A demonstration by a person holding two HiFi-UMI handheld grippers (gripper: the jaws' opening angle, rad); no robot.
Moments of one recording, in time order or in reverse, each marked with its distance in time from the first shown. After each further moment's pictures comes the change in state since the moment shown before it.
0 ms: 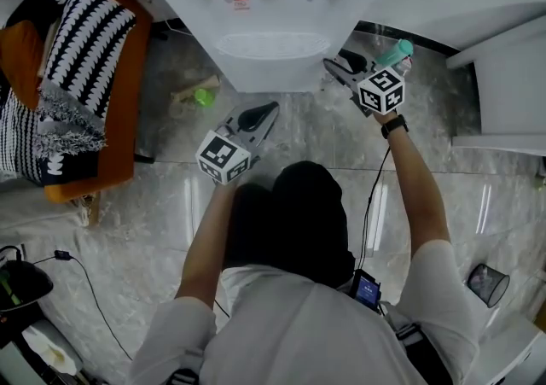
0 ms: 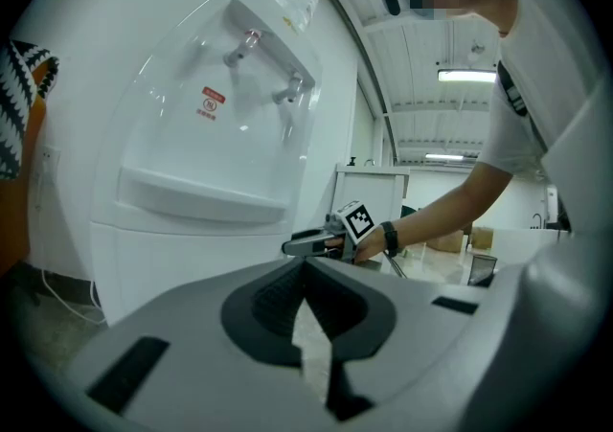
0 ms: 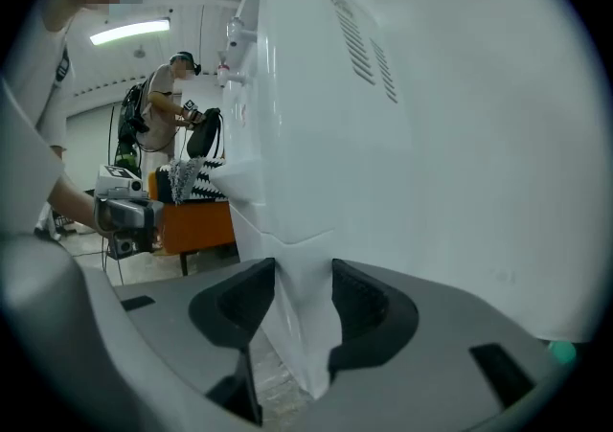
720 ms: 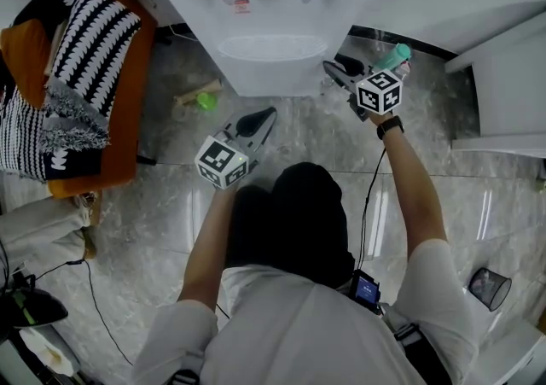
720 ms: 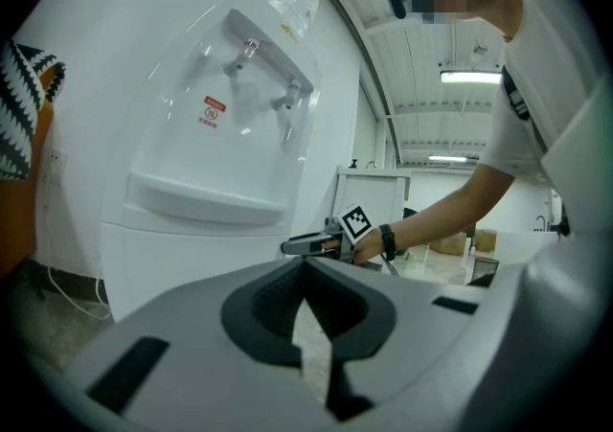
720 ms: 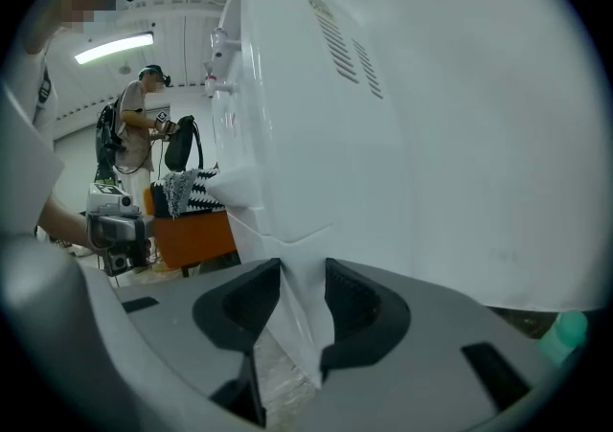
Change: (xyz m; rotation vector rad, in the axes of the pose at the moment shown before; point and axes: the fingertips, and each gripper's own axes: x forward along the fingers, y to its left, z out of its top) left arm -0.012 -0.009 0.002 -0.016 -0.008 0.021; right arm -0.005 0.002 -0.001 0.106 -0.013 -0.004
